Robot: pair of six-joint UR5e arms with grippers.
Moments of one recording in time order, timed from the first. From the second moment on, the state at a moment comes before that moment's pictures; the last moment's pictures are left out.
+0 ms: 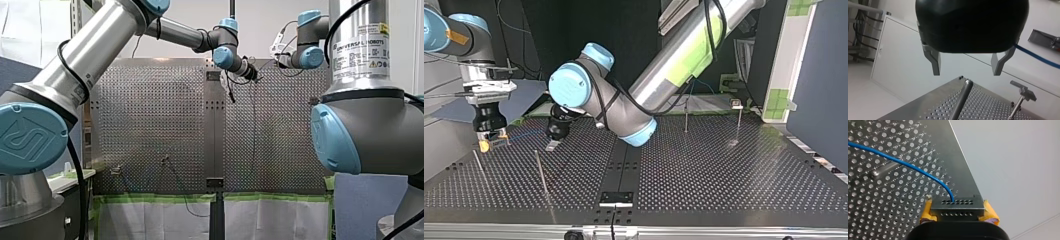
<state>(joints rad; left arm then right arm) -0.72 -2.16 -0.93 -3.23 -1.65 -2.10 1.76 -1.50 1.69 -0.44 1.27 2.06</state>
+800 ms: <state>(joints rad) -0.73 -2.16 -0.93 -3.26 -1.79 -1.94 1.77 -1.50 1.69 -0.44 1.27 2.06</state>
